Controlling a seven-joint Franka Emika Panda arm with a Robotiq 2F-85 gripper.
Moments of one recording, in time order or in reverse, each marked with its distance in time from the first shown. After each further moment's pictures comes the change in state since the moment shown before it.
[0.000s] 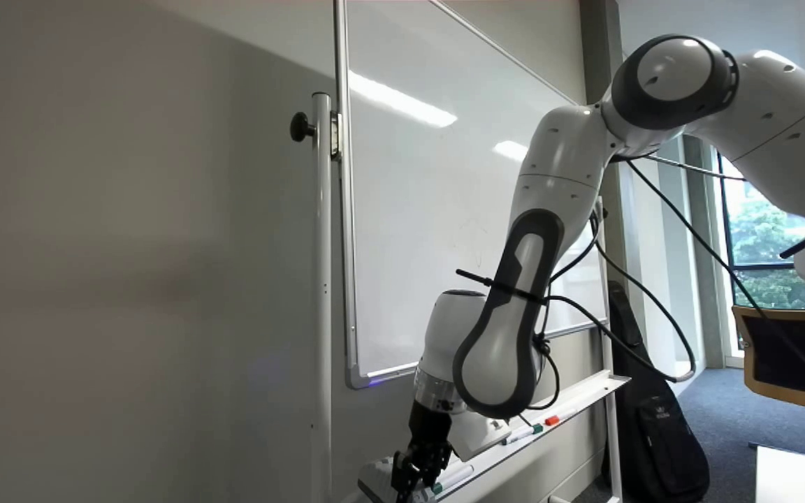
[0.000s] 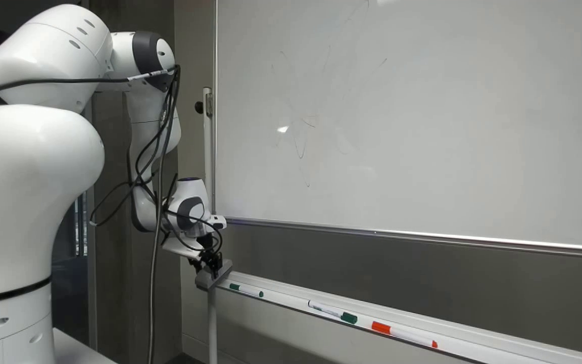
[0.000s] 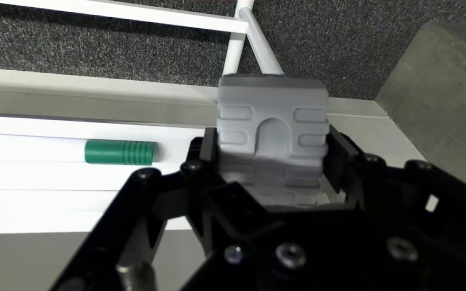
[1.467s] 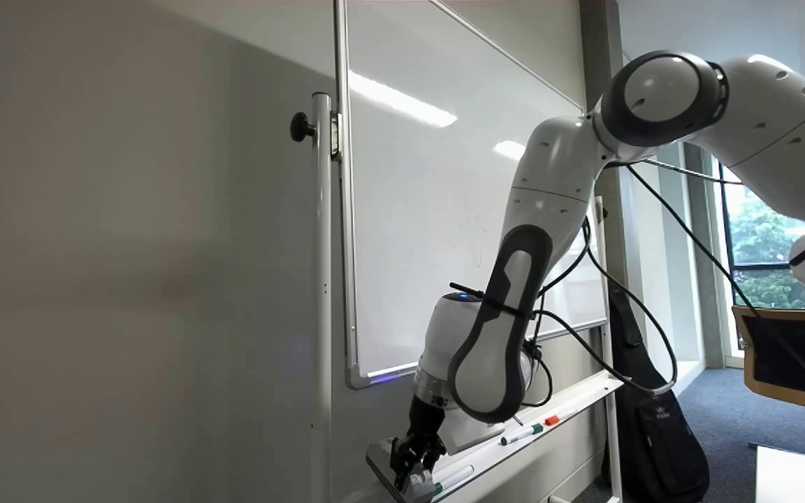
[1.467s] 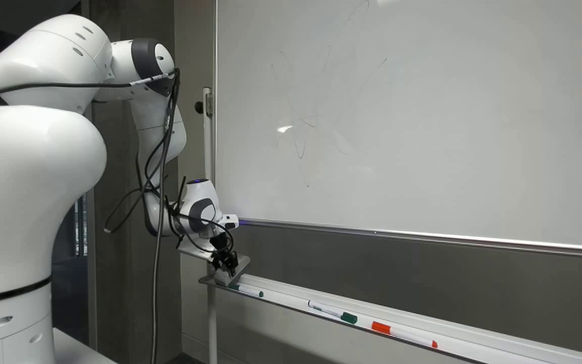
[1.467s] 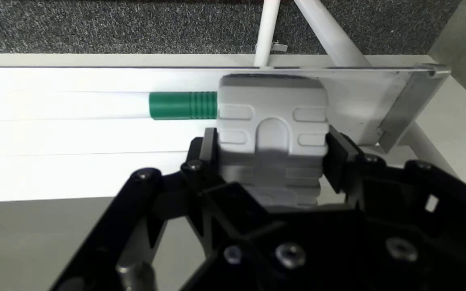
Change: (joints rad) arm 0.068 0.058 -0.136 0.052 0.006 0.046 0.090
